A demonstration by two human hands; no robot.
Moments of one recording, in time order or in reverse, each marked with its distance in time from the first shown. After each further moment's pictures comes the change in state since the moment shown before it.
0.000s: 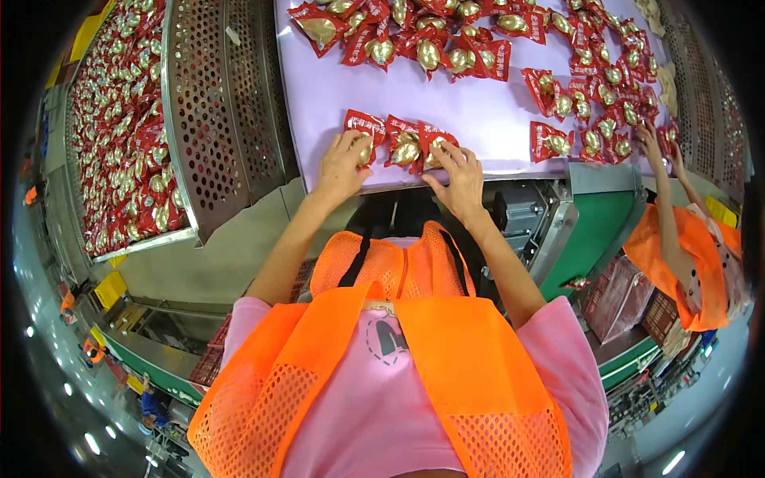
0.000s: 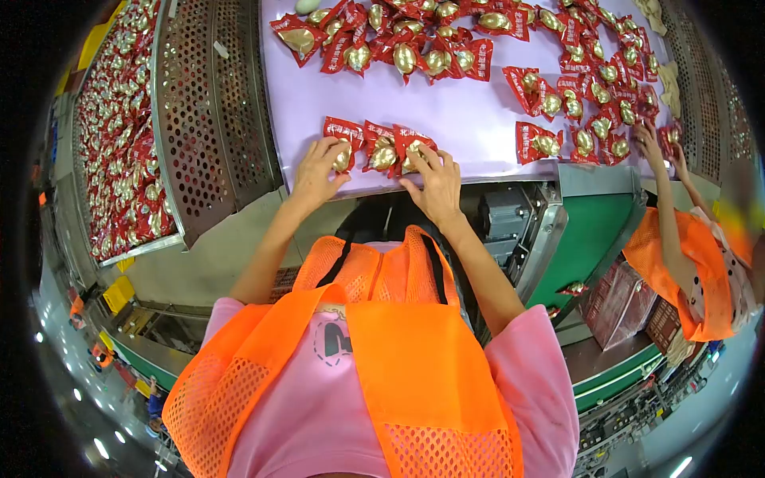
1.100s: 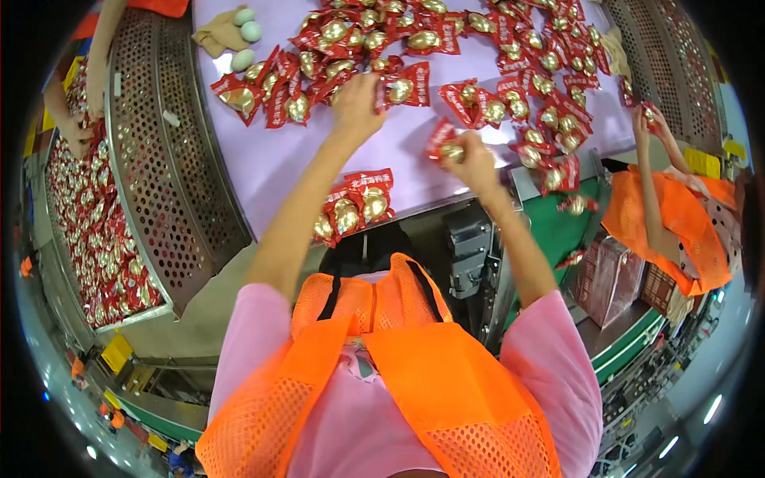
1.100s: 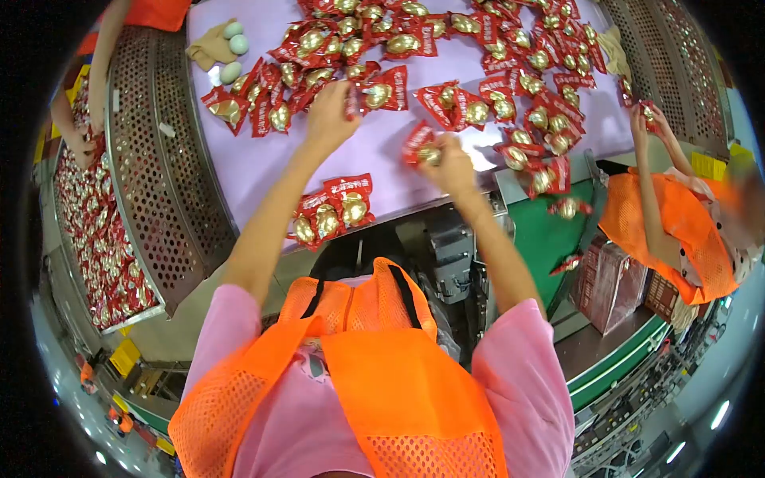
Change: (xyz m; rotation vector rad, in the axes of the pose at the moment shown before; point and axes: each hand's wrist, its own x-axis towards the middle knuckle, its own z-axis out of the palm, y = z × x) left_hand 0.236 0.076 0.070 -0.053 0.305 0.181; right_hand 0.042 0.156 -0.083 0.084 0.031 0.441
